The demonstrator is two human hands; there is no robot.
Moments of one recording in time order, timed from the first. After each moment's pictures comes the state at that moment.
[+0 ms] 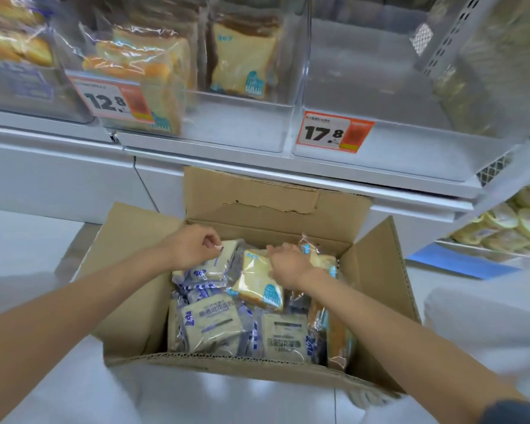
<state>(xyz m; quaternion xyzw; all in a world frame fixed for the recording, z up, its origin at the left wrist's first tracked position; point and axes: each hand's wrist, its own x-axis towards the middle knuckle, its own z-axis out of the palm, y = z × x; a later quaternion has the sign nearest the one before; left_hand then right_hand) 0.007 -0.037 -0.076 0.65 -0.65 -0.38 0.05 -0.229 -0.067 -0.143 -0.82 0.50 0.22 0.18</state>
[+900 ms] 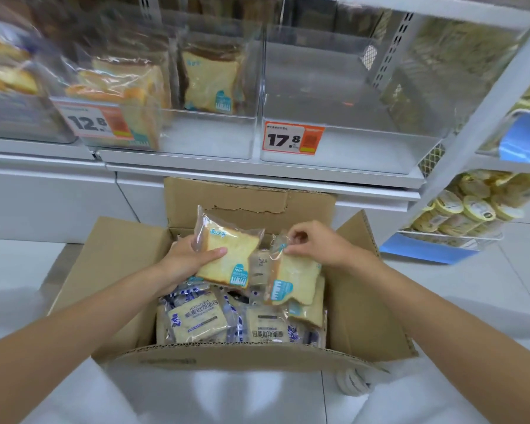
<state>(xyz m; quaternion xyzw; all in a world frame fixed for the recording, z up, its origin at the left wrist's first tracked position) -0.039 0.003 -0.051 0.64 -0.43 -0.58 0.27 -0.316 -0.051 -0.038 -0.75 0.54 -0.08 0.37</state>
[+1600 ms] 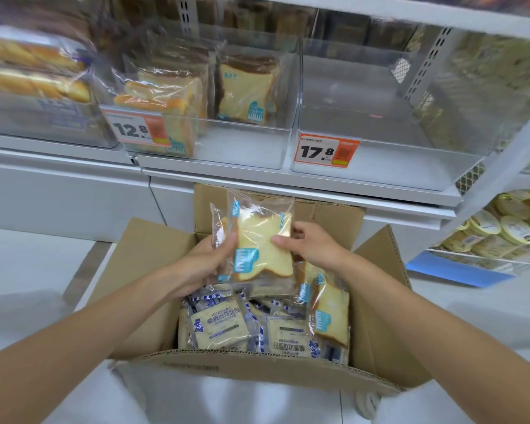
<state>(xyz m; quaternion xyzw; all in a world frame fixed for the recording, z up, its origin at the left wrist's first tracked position) -0.026 0.006 -0.029 0.61 -0.41 -0.62 0.28 -0.245 -0.046 -0.017 -0.60 0.54 -0.19 0.56</state>
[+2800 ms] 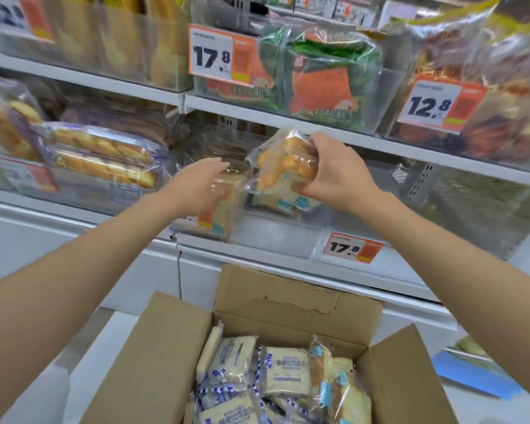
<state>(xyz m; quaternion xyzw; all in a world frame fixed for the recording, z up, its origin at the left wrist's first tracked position) 0.105 -0.141 0.133 0.64 -0.73 -0.04 0.21 -0.158 -0.158 0.202 -0.85 0.46 -0.24 -0.08</state>
